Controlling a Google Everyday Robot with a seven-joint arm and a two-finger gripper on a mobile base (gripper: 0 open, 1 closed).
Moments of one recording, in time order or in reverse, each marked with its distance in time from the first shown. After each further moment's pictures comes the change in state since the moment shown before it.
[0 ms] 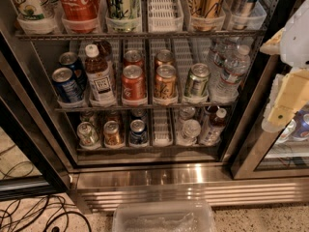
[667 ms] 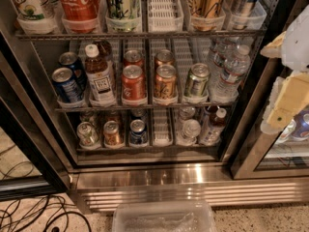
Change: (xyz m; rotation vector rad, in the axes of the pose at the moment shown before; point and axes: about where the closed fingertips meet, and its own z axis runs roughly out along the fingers) arm 0.002 0.001 0.006 -0.005 -0.029 0.019
